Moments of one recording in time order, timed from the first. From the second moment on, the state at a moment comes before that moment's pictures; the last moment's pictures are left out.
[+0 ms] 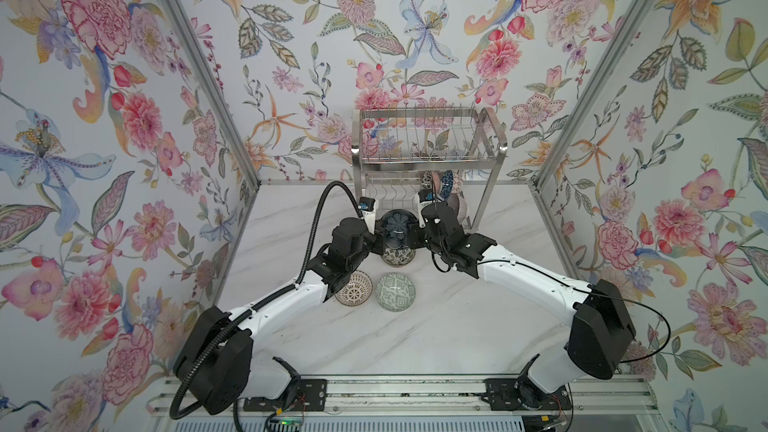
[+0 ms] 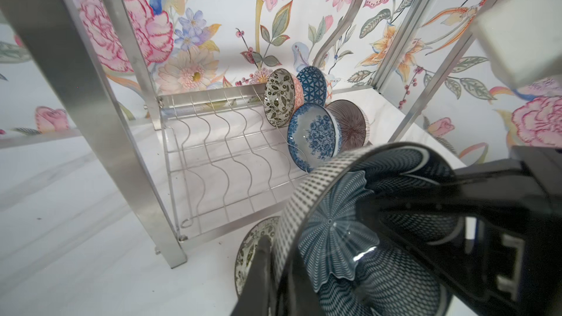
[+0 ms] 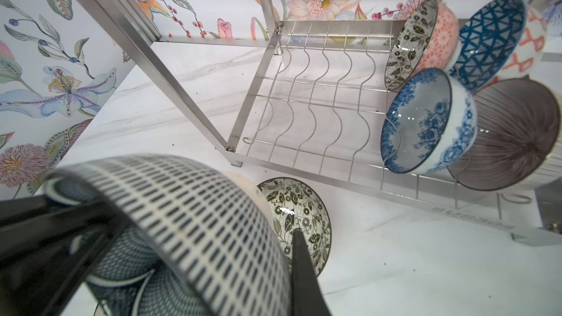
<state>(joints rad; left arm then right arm) -0.64 1.37 0.89 0.19 -0.12 -0.20 0.76 1.57 1.23 -0.22 0.21 0.39</state>
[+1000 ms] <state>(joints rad) -0.28 1.07 0.89 -0.33 -0.16 0.11 0.73 1.79 1.35 -0.25 0.62 -0.01</state>
